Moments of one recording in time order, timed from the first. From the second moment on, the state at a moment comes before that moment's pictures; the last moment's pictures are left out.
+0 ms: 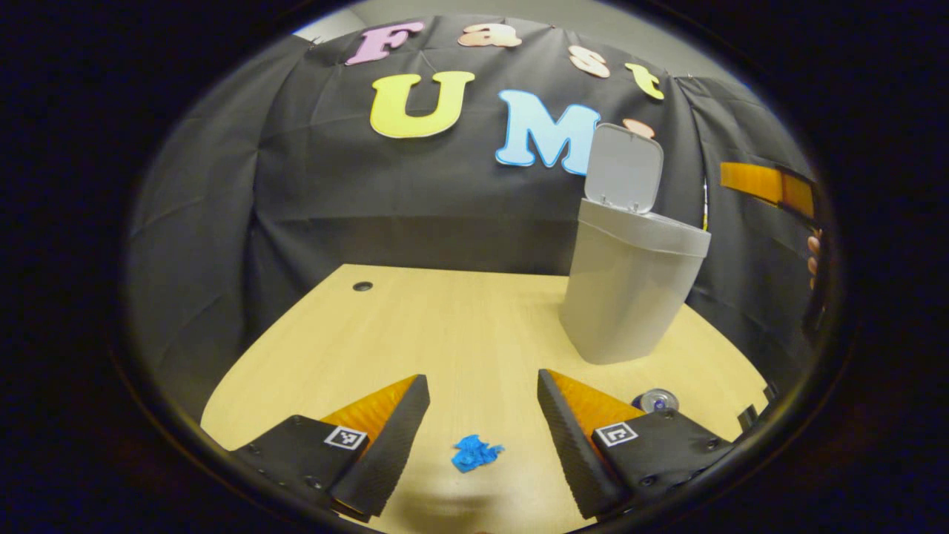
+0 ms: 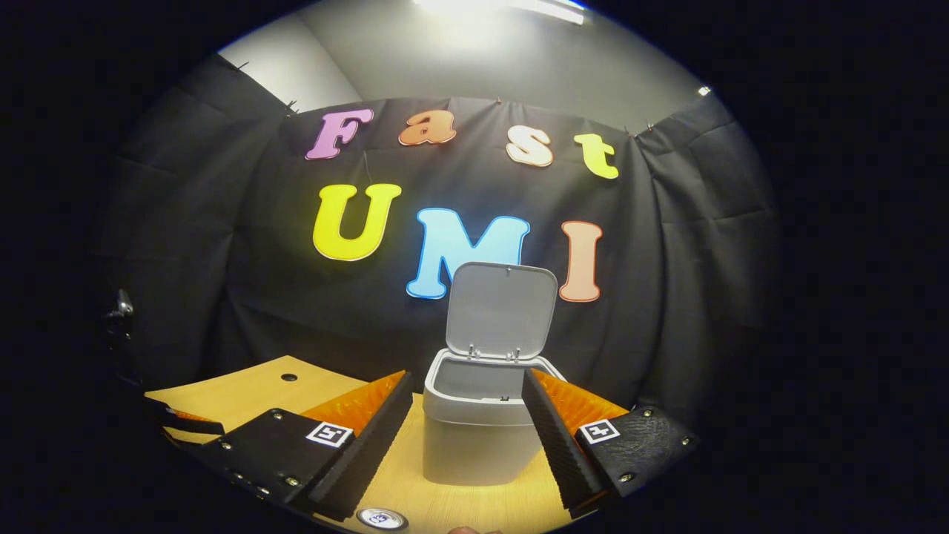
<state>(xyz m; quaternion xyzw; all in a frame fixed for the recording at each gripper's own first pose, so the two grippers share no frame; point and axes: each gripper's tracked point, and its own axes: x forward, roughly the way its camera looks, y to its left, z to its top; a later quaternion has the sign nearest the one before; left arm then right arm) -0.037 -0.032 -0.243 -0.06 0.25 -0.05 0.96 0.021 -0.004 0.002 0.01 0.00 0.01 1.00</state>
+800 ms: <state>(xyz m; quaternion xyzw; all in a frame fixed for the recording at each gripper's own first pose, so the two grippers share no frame) -0.047 -0.046 -0.367 -0.01 0.36 -0.09 0.93 -0.005 -0.002 -0.039 0.02 0.08 -0.02 1.00</state>
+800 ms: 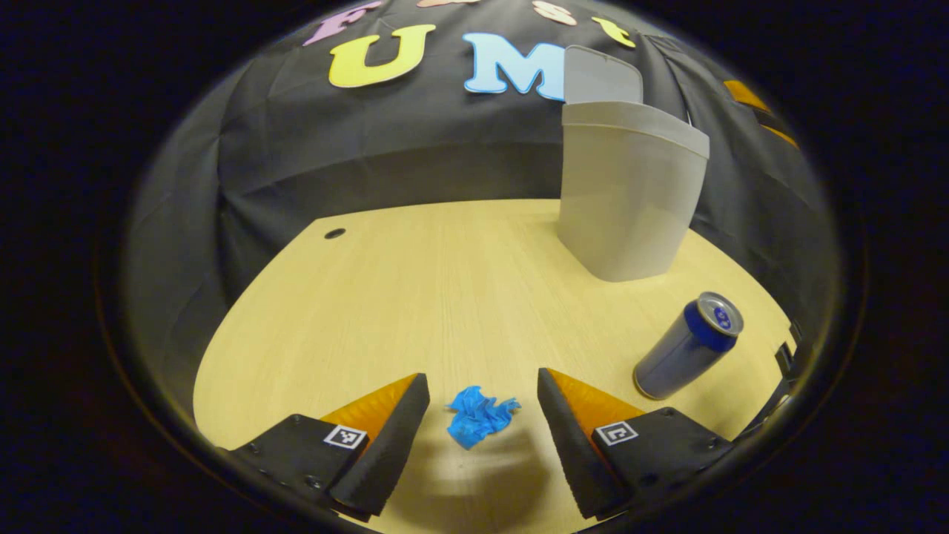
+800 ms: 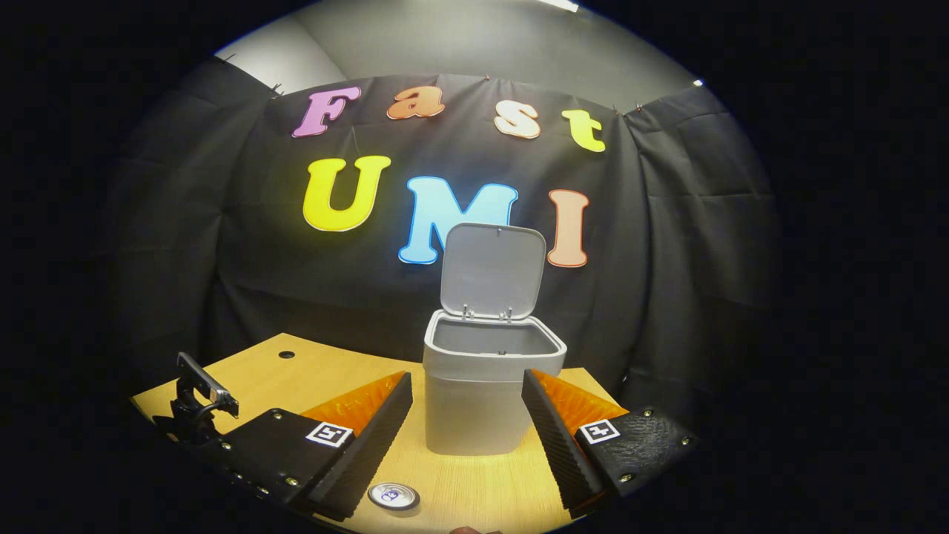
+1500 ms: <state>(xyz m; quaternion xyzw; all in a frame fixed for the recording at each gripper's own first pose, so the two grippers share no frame) -0.052 -0.044 -0.410 0.00 0.40 -0.08 0.91 -0.009 -0.021 -0.063 0.04 0.11 -0.04 0.99</state>
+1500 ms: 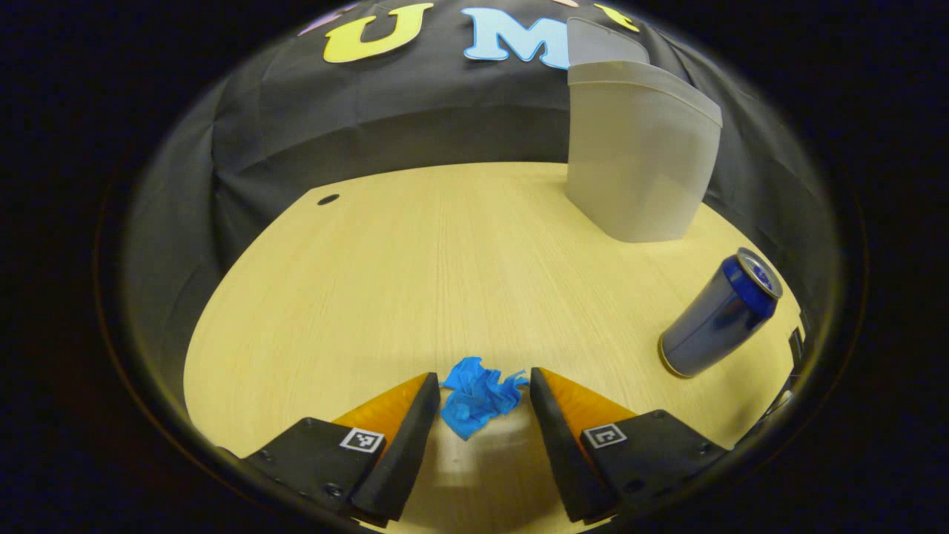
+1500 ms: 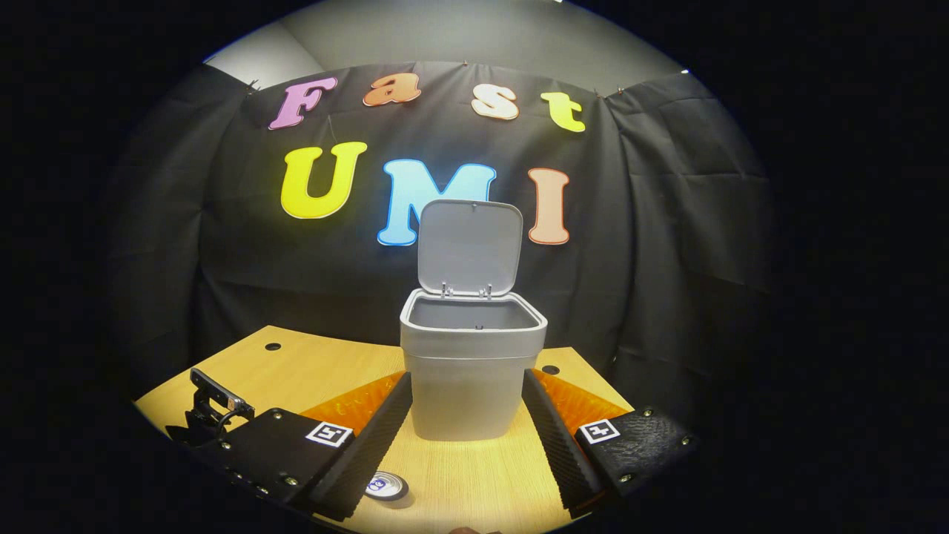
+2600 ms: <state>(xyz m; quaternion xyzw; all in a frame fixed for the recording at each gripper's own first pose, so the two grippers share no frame) -0.046 -0.036 -0.400 -0.01 0.40 -0.06 0.91 -0.005 -0.021 -0.065 0.03 0.11 -0.03 0.99</state>
